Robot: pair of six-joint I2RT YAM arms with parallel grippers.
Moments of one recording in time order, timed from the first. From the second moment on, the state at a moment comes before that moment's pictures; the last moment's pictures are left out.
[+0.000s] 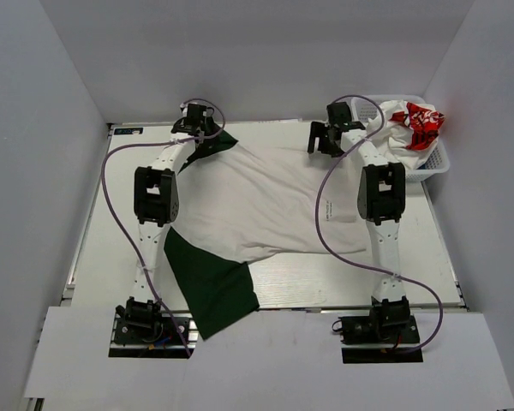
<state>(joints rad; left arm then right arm) -0.19 2.56 2.26 -0.56 -0.22 -0.43 0.20 2.51 2.20 -0.62 0.03 0.23</state>
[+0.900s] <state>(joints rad) -0.20 1.67 1.38 -0.60 0.09 -0.55 0.27 1.62 1.37 -0.39 -0.05 0.16</state>
